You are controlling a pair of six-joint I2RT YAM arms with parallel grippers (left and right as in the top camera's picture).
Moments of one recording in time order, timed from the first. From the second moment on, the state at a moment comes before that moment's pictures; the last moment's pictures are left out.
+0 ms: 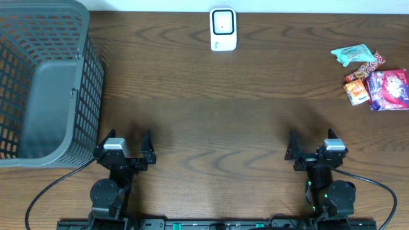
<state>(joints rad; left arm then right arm) -0.12 0.01 0.02 -0.11 -0.03 -0.17 0.09 0.01 0.01 -0.07 0.04 0.07</state>
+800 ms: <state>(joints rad) -0.07 0.01 0.02 -0.11 -0.03 -0.07 0.09 0.01 0.01 -0.07 0.04 0.07</state>
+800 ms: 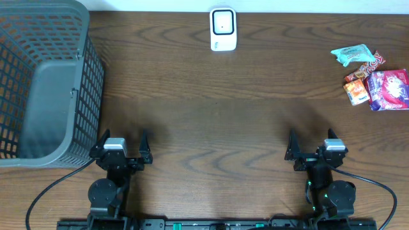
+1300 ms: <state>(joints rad) 0.00 0.01 0.02 -0.11 -0.03 -0.07 0.09 0.01 0.01 -0.07 0.04 0.07</state>
